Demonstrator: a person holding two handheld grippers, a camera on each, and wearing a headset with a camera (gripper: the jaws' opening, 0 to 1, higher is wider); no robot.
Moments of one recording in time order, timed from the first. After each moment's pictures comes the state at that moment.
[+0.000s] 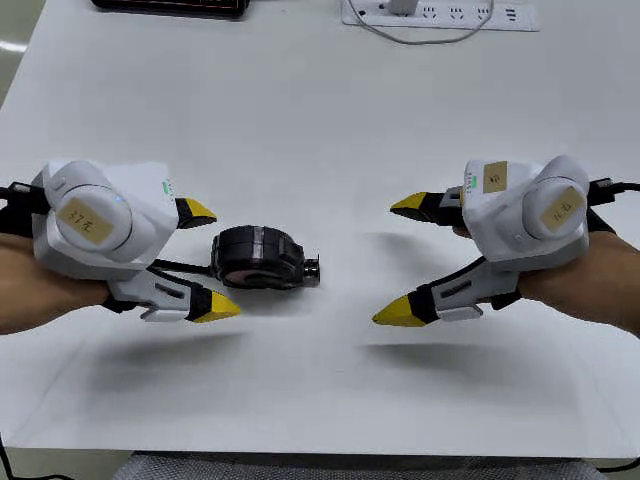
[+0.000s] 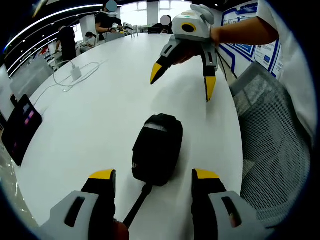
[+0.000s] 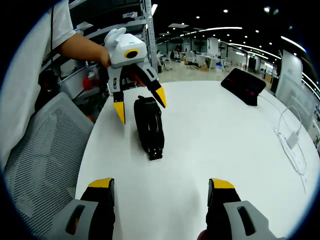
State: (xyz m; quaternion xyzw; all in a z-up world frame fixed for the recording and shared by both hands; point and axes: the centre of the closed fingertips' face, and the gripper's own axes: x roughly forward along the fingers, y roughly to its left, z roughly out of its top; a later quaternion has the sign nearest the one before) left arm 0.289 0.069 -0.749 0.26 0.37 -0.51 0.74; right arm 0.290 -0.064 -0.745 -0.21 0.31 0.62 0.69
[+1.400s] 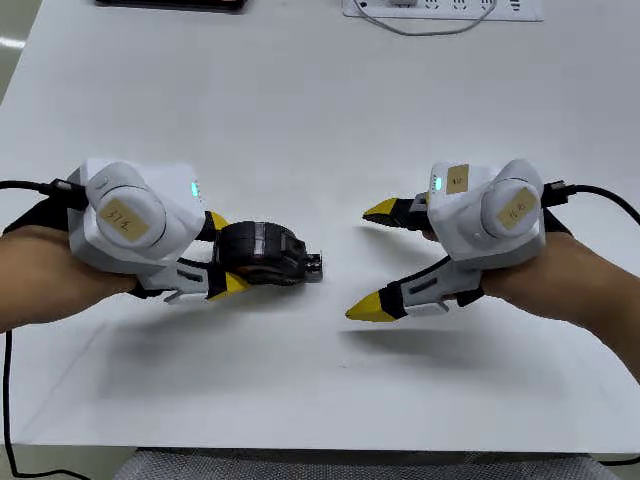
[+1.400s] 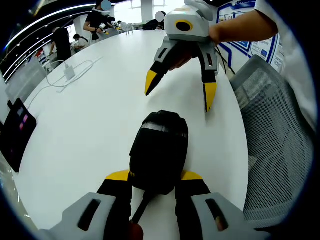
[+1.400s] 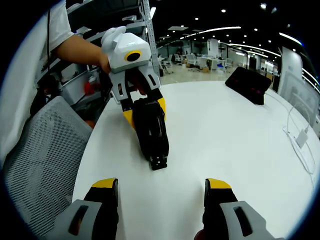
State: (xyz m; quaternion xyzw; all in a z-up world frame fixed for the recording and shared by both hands) left arm 0.293 0.062 -0.763 0.27 0.37 -0.52 0.72; right arm 0.287 -0.037 -0.761 -0.19 0.30 0.63 0.69
